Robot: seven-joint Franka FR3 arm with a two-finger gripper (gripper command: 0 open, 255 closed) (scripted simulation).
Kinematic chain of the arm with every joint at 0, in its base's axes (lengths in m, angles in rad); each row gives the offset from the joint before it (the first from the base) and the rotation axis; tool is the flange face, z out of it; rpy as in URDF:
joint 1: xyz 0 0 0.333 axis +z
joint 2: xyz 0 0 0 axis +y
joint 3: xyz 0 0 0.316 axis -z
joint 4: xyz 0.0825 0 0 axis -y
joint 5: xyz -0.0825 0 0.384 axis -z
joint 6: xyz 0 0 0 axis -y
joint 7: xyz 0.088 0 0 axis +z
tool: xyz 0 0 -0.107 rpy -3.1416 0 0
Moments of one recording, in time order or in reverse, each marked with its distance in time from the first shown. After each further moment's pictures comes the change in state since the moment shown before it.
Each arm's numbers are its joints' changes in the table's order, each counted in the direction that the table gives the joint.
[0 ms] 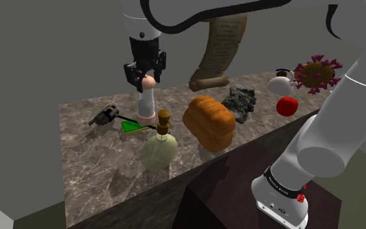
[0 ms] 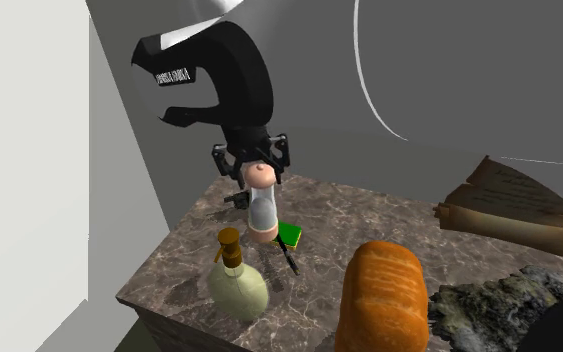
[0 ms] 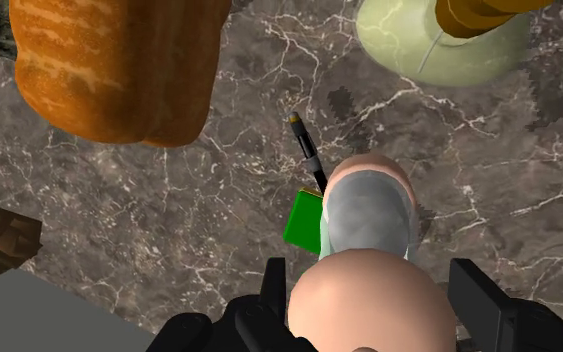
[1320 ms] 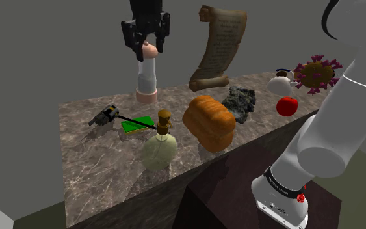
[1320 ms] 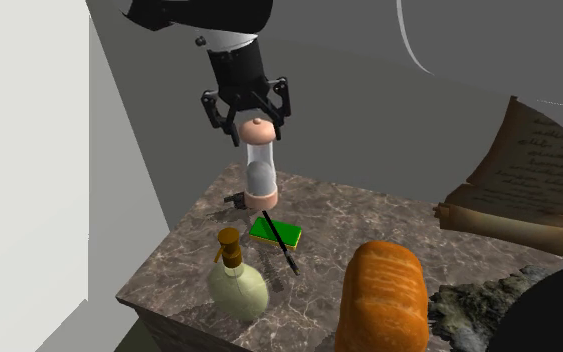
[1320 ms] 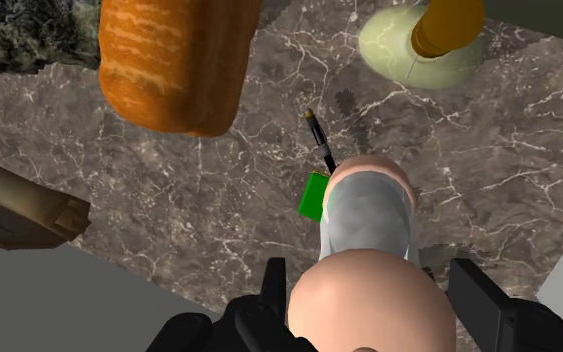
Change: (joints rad) arm 0.014 0.022 -0.010 0.292 0.005 -0.271 0.031
